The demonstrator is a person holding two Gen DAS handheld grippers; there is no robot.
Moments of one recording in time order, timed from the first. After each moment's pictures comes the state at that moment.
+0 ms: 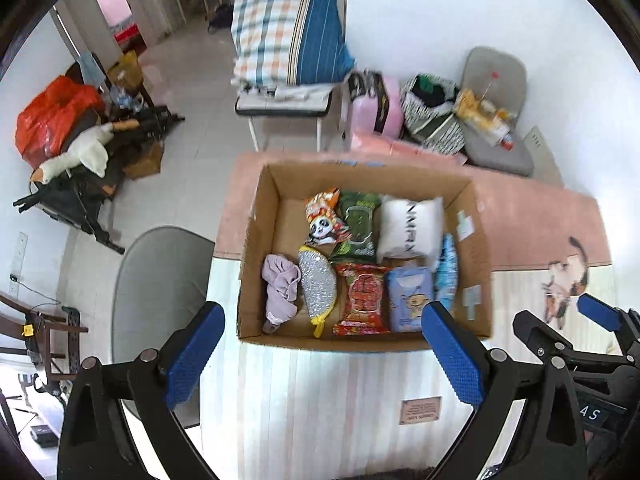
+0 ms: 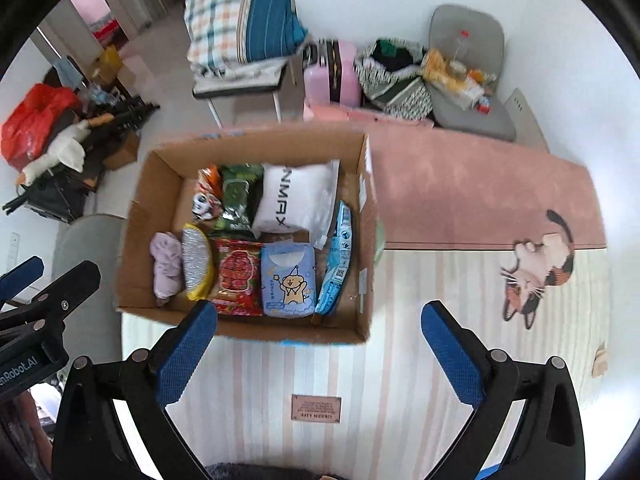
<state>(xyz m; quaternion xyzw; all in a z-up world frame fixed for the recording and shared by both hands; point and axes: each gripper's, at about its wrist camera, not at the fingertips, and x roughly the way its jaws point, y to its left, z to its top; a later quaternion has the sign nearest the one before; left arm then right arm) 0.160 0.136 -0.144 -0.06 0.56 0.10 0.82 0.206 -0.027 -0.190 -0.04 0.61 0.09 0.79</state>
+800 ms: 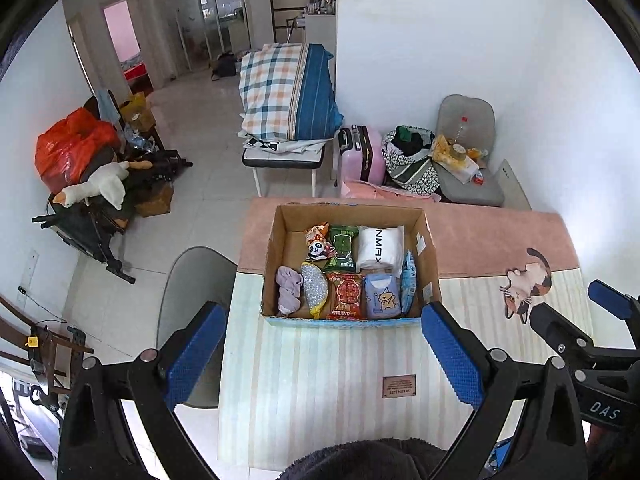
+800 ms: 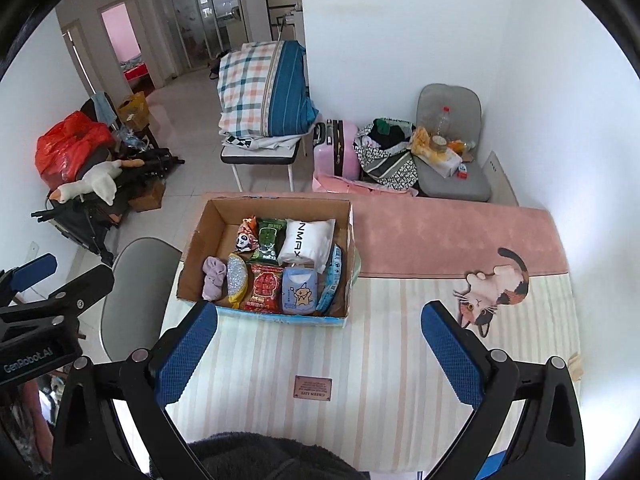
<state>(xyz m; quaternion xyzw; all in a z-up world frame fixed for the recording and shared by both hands) 0.054 0.108 -0.021 -0.05 0.49 0.09 0.87 0.076 -0.069 -0.016 -0.04 0.50 0.11 0.86</state>
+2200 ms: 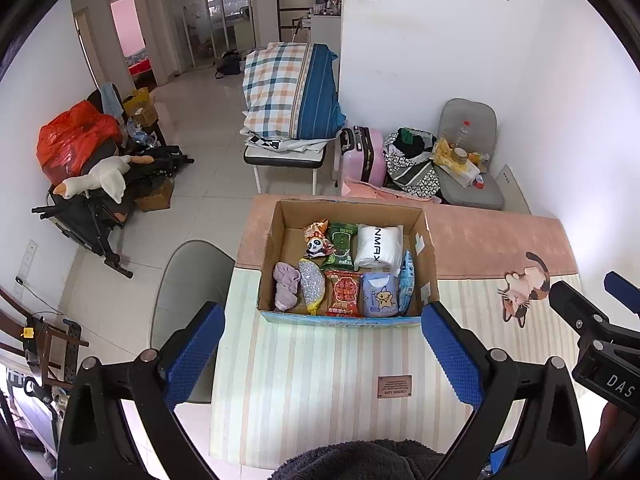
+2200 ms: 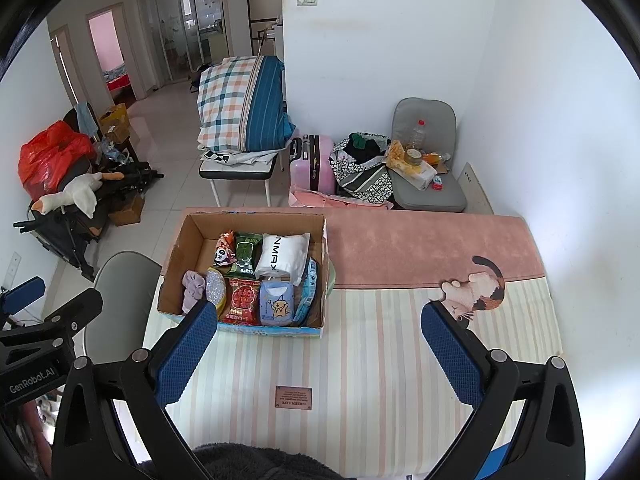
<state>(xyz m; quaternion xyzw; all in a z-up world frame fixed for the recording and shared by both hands) 0.052 0.108 -0.028 -0.06 0.49 0.10 0.87 0.073 -0.078 -0.003 -0.06 0.47 0.07 0.88</state>
